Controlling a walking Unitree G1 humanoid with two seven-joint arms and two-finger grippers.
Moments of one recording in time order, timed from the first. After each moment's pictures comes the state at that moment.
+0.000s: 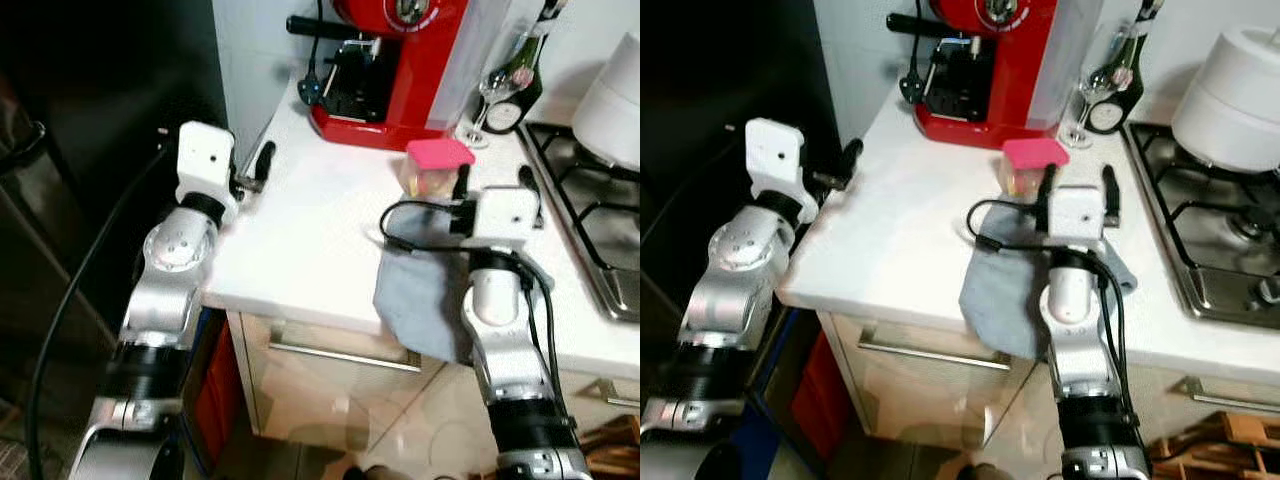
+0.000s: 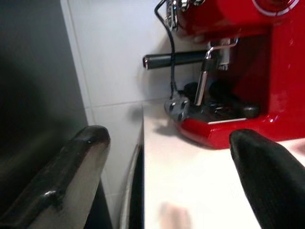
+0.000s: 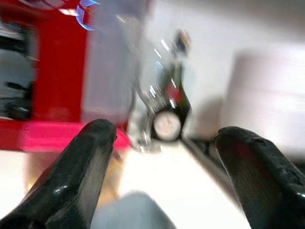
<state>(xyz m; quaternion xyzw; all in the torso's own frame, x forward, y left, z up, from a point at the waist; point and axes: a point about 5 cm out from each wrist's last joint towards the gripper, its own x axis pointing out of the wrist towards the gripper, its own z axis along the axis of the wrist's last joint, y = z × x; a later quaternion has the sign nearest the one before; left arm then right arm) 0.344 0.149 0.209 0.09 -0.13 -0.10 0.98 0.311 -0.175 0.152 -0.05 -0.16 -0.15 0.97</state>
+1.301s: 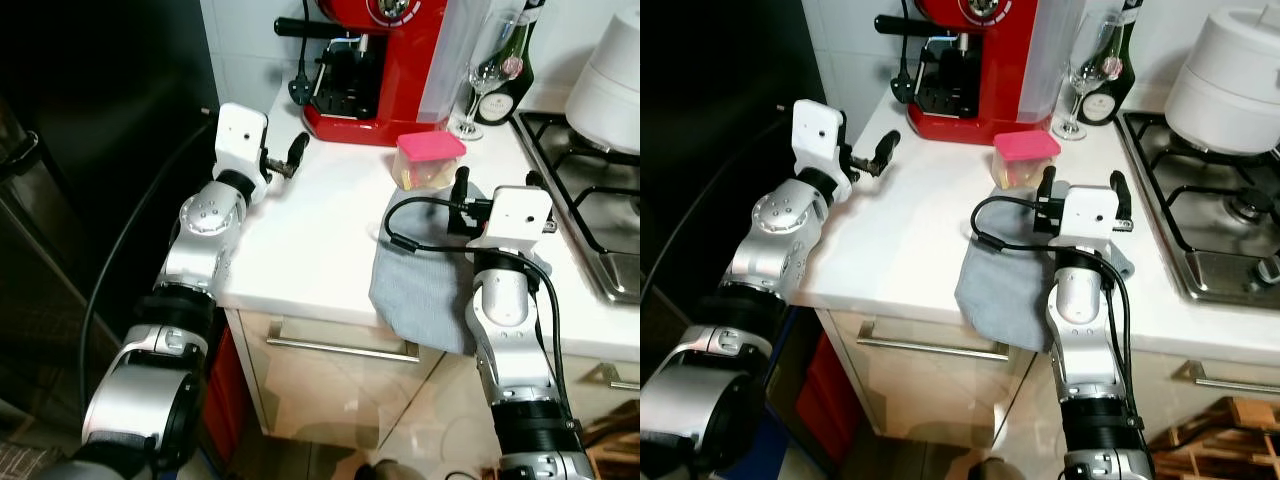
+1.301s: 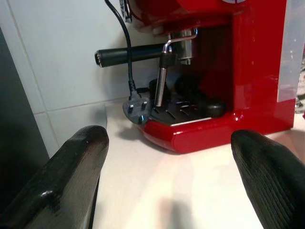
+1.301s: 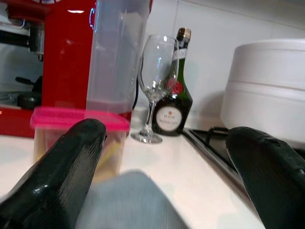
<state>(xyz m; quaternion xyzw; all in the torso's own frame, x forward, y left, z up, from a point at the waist) 0.390 0.131 0.209 0.07 -0.10 -0.15 0.98 0.310 -0.168 0.160 -0.09 -0.17 -0.11 0.98</state>
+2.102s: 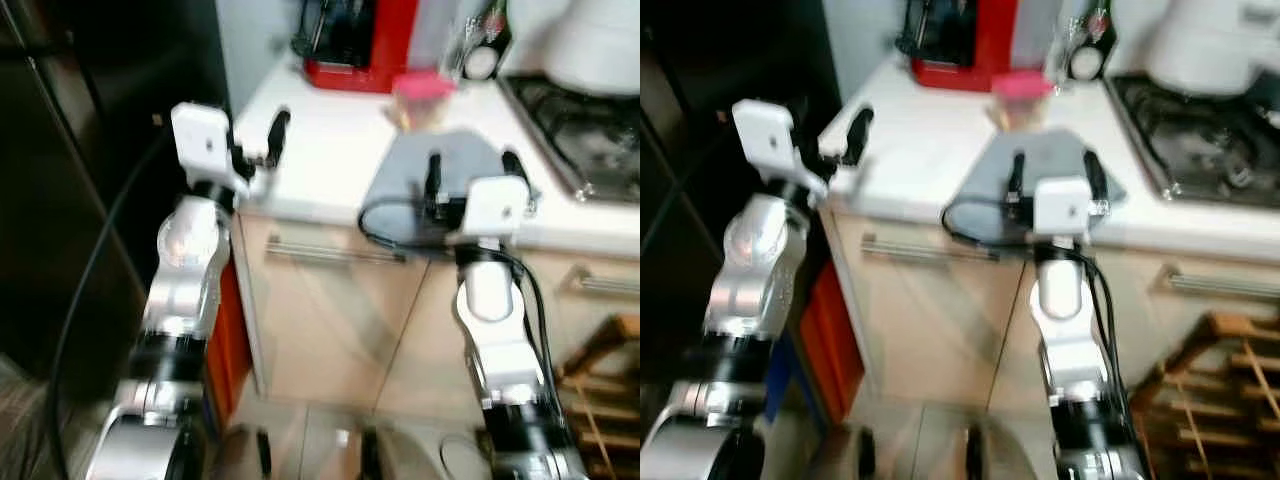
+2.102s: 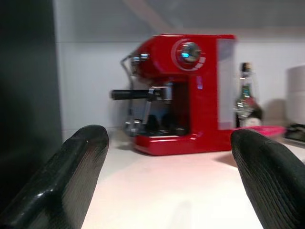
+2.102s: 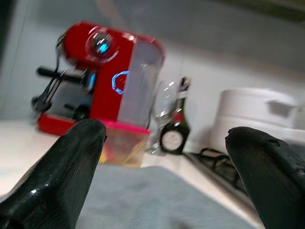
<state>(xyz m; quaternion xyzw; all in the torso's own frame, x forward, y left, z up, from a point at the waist) 0.345 0.139 0.223 0.02 -0.21 -0.11 0.97 0.308 -0.137 0.189 -0.10 -0.24 -0.05 0.96</state>
